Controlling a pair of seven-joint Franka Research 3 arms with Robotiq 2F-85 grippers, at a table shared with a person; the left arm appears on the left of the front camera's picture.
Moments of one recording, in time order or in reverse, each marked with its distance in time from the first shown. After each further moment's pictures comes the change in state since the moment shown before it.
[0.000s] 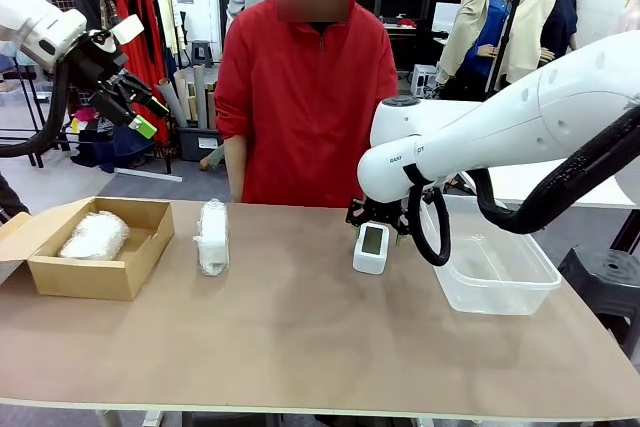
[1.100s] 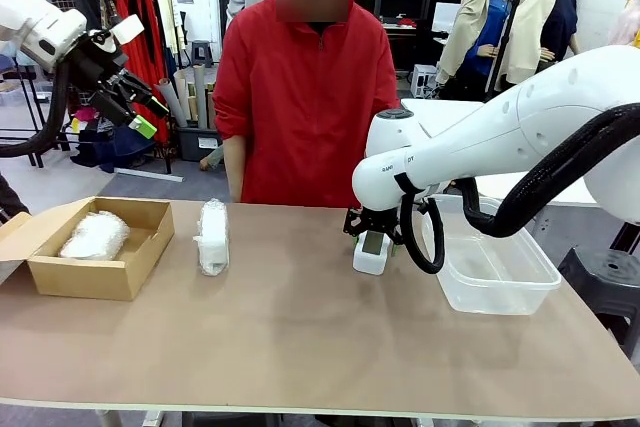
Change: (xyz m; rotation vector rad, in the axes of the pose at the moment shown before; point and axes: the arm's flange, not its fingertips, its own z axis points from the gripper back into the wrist) left arm 0.000 0.000 0.000 0.000 0.000 0.000; right arm 0.004 0.005 -0.029 -0.013 0.031 -0.006
